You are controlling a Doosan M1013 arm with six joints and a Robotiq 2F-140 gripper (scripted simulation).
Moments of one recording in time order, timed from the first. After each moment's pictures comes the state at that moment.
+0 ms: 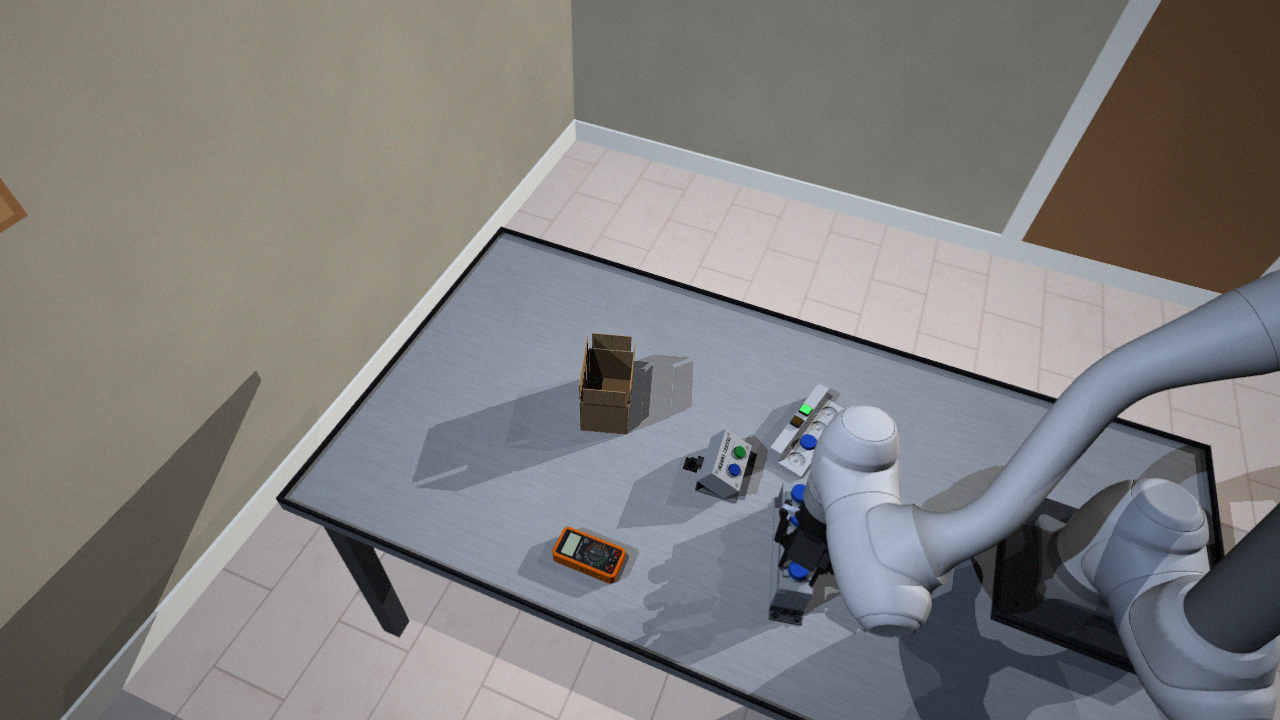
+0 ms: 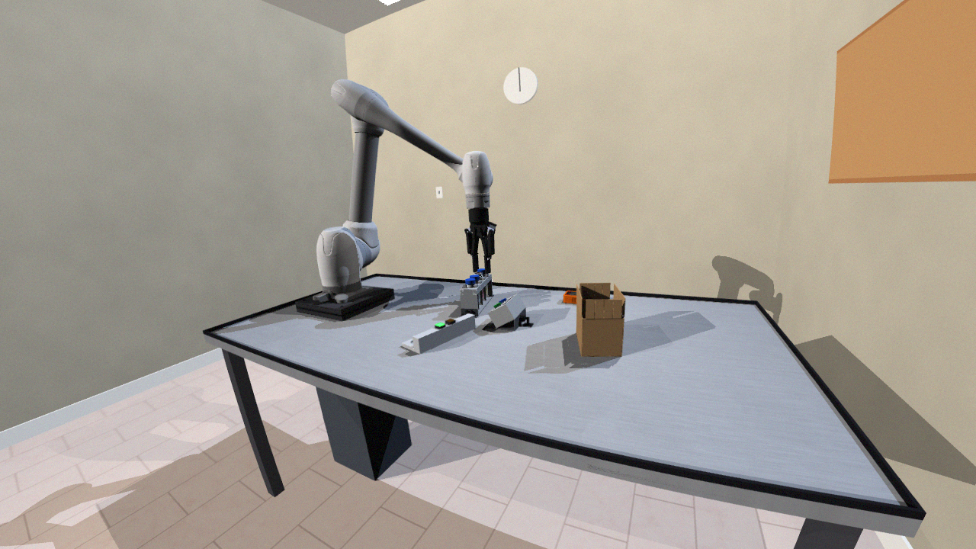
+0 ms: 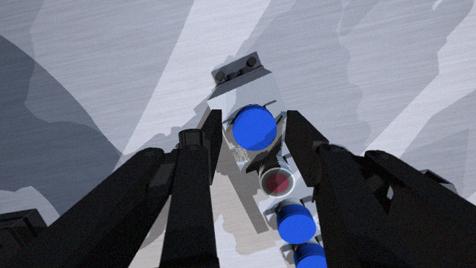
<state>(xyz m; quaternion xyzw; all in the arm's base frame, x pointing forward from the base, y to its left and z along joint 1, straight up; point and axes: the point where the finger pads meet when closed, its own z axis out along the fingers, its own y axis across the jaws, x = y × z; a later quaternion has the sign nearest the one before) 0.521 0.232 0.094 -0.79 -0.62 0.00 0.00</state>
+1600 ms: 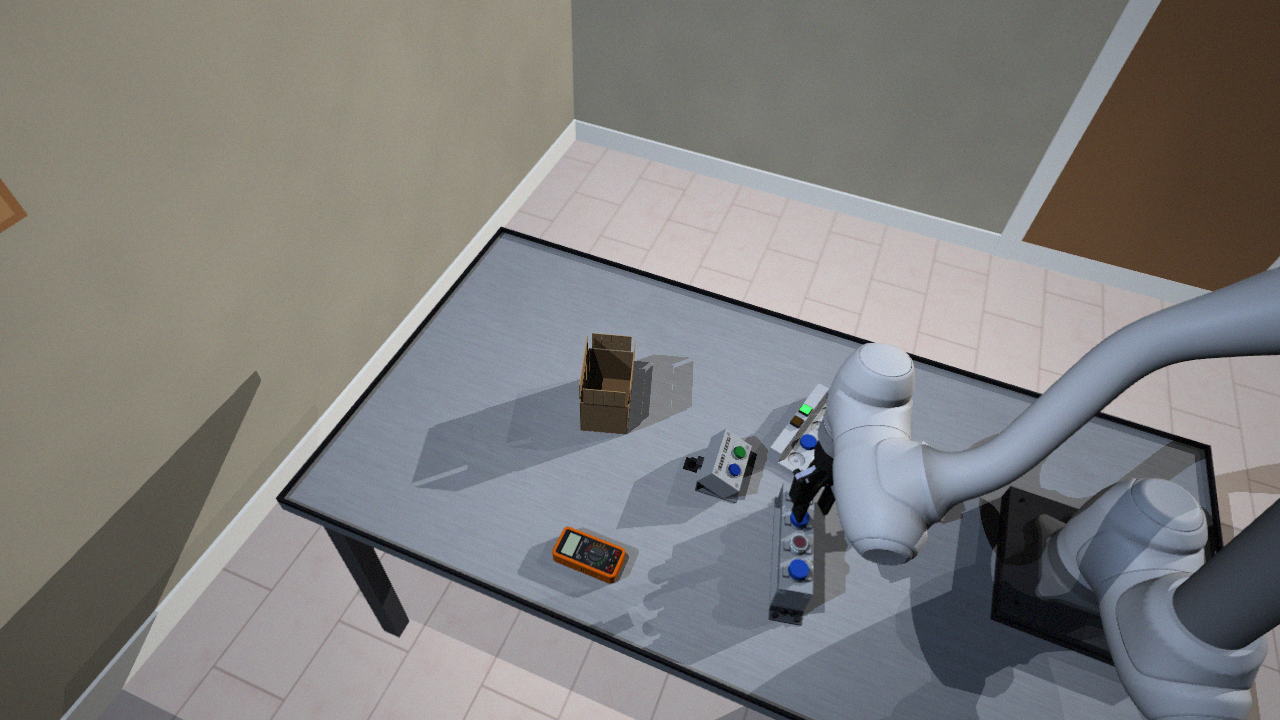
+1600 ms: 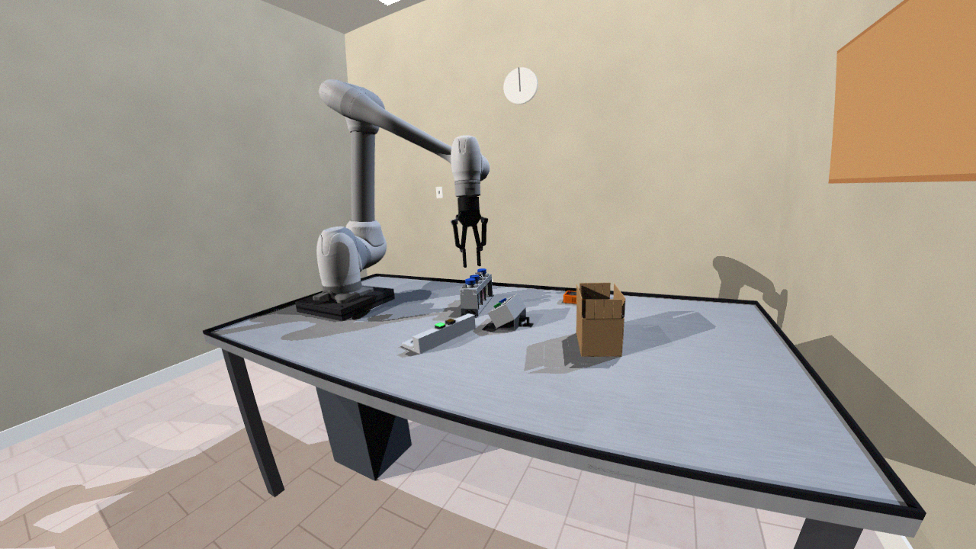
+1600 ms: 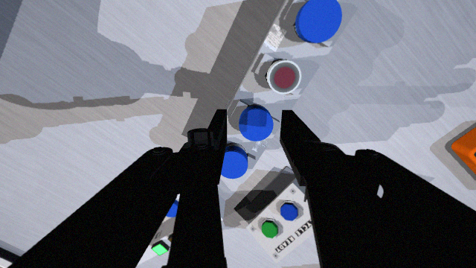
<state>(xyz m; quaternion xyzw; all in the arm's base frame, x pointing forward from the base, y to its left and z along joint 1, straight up) 0.529 0.138 0.140 -0.44 -0.90 0.02 -0.01</state>
